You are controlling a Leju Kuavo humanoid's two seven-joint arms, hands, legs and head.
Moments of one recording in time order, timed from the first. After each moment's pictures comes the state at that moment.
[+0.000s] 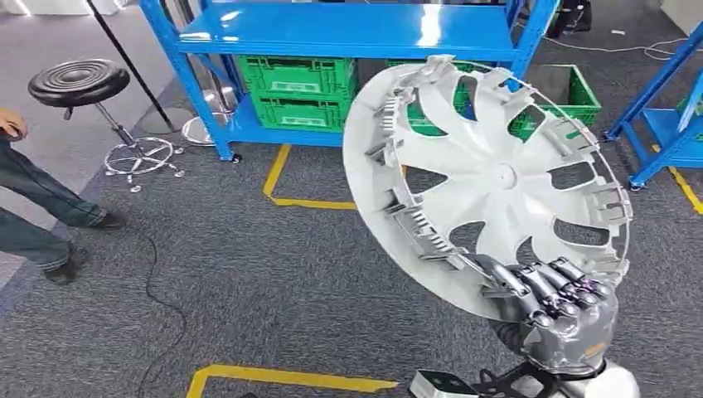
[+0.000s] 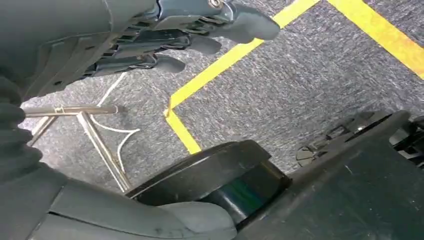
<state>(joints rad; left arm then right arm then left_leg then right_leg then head) -0.09 -0.19 0.55 -0.22 -1.19 0.12 -0.15 0.24 0.16 0.18 -2.08 1.20 -0.69 -0.70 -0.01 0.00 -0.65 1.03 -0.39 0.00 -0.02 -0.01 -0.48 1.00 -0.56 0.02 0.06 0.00</state>
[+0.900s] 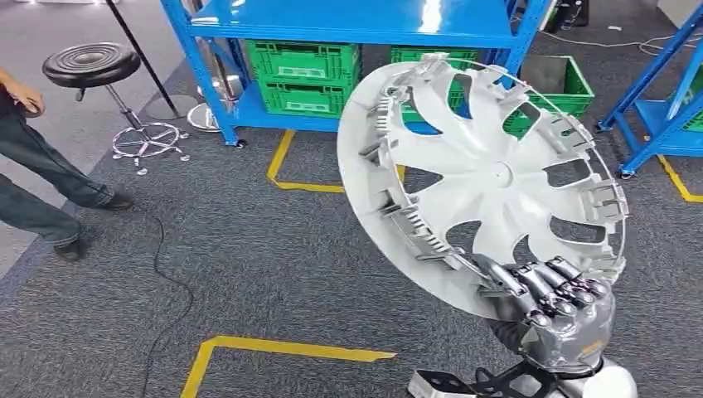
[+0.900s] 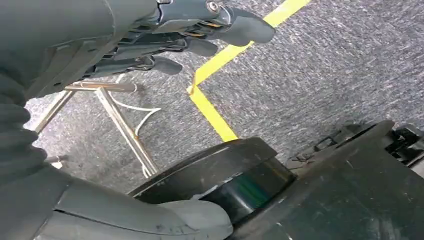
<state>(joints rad) -0.07 -0.20 0.55 -0.22 -1.19 0.12 -0.17 0.23 0.16 0.18 -2.08 1.20 -0.69 -0.70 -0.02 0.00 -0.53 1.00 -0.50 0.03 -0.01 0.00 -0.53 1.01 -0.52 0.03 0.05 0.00</state>
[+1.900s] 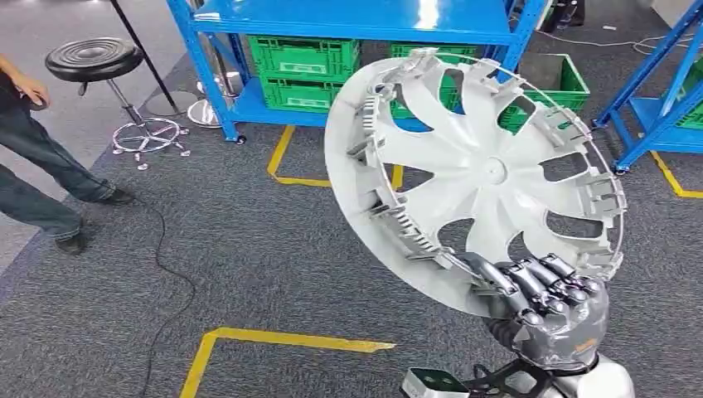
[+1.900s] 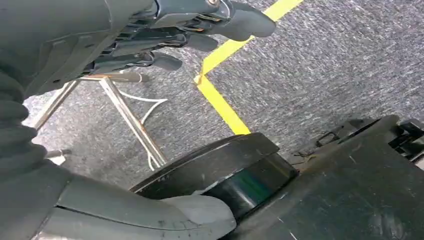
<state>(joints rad) -0.07 -0.21 0.55 -0.22 -1.19 0.12 -0.17 0.22 0.16 0.19 -2.08 1.23 -0.69 -0.70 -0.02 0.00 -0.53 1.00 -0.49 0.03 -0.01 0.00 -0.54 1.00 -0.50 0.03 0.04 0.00</state>
